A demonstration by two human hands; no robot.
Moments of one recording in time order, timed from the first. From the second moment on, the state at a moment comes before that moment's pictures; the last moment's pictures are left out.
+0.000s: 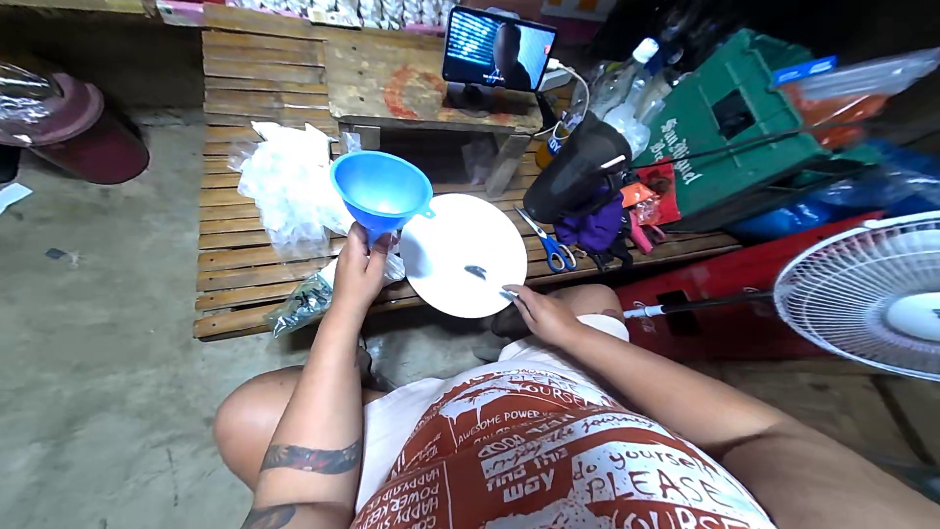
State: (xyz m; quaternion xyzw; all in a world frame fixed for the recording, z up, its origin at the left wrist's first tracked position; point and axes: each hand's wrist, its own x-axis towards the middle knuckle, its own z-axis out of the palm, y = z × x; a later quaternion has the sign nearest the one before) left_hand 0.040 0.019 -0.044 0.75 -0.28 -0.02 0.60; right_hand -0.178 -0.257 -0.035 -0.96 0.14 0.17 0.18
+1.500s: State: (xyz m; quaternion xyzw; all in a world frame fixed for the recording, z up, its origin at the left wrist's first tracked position) left_hand 0.039 0.017 -0.045 0.75 -0.29 -0.03 0.60; right_hand -0.194 -0.241 -0.047 -0.94 0.15 0.09 0.30
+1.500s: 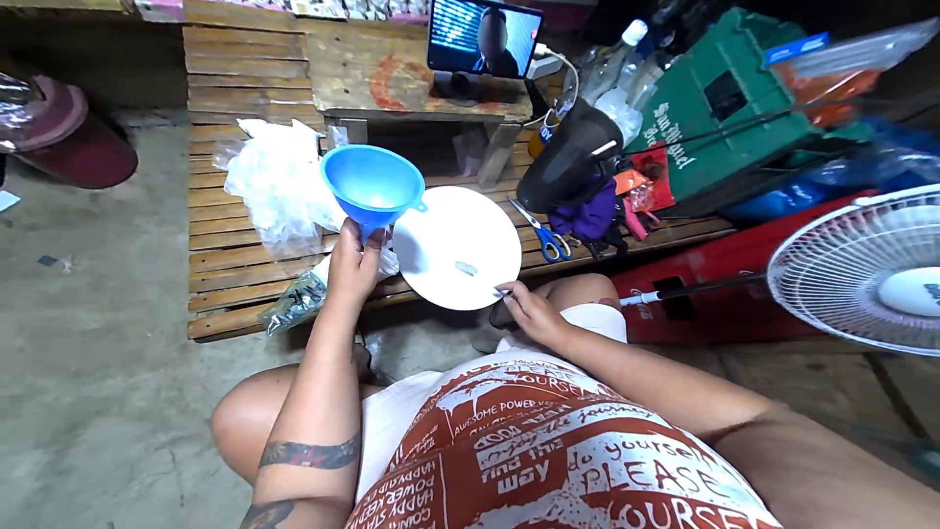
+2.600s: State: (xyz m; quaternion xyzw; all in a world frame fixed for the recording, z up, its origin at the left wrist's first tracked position) left_hand 0.036 0.018 -0.039 0.75 -0.28 -0.03 0.60; right_hand -0.191 -0.266 -0.055 -0.82 0.34 0.01 0.45
